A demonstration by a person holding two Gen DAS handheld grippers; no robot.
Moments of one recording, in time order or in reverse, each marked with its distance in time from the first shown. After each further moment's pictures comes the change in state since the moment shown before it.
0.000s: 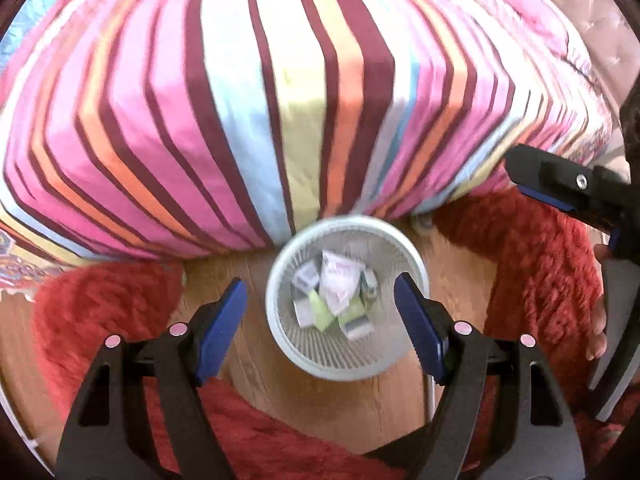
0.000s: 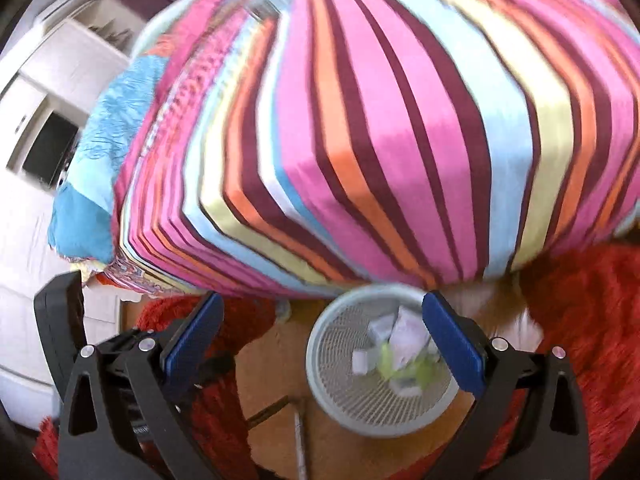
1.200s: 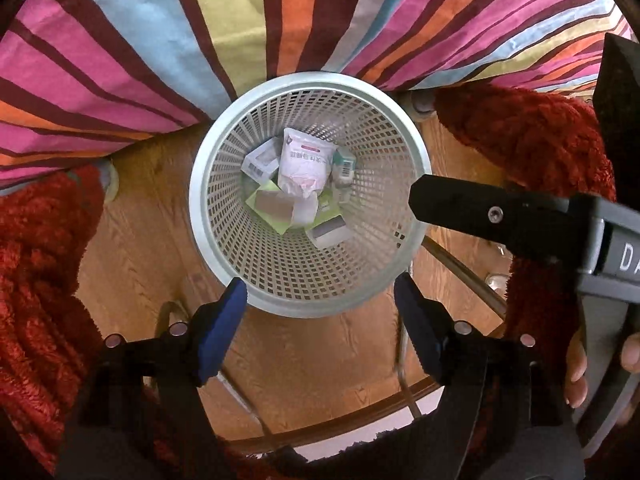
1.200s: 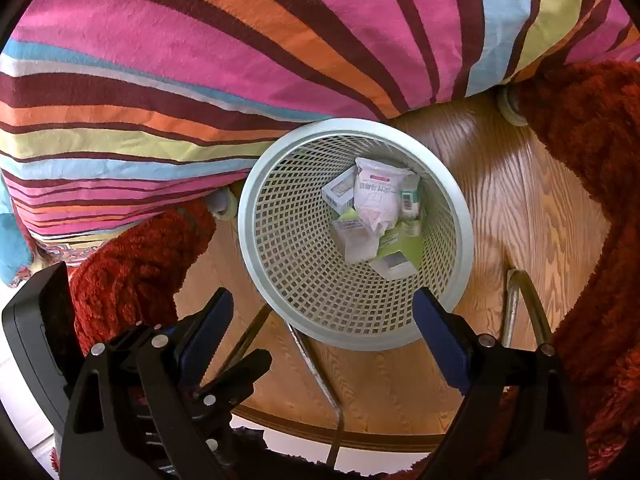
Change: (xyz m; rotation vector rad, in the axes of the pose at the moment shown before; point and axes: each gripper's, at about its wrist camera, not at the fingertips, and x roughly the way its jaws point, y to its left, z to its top) left arm 0.137 -0.018 -0.034 -0.031 0.496 -0.132; right arm 0.119 -0.064 -0.066 0.324 0.546 -0.129
